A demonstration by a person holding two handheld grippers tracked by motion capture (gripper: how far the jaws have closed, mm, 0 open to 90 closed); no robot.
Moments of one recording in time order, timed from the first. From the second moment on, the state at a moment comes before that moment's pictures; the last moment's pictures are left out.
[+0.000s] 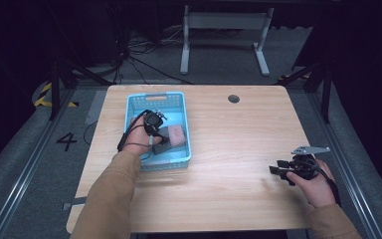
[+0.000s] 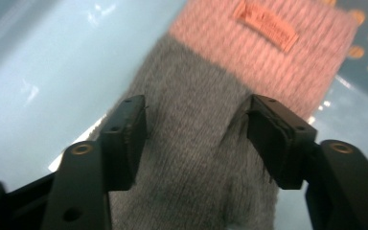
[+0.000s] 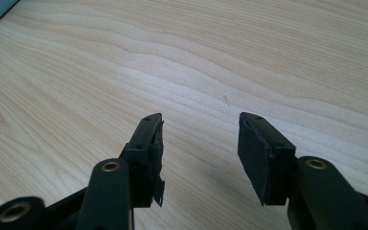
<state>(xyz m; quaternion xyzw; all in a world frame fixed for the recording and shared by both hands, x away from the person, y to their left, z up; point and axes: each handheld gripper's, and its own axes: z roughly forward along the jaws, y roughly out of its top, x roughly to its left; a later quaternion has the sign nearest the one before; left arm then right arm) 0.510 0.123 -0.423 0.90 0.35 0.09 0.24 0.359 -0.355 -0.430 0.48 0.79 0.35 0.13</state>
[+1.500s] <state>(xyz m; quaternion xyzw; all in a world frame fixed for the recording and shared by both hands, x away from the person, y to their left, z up) 0.363 0.100 -0.362 0.89 0.27 0.07 0.37 0.379 -0.331 -0.431 0.44 0.82 0.35 0.12</state>
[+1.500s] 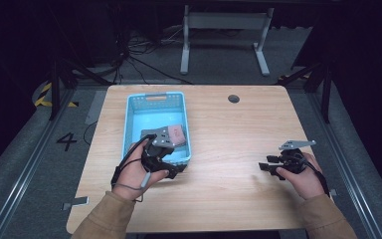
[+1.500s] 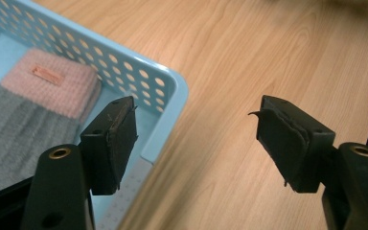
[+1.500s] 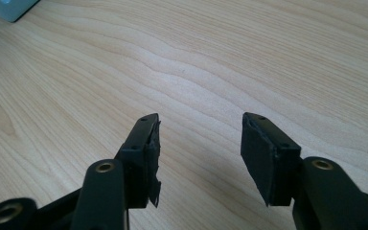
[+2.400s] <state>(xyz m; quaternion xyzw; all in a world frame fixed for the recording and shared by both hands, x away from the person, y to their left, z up) 0.331 0.104 -0.440 0.90 0.25 0.02 0.36 0.379 -0.330 -0.441 0.42 0.83 0.35 0.11</state>
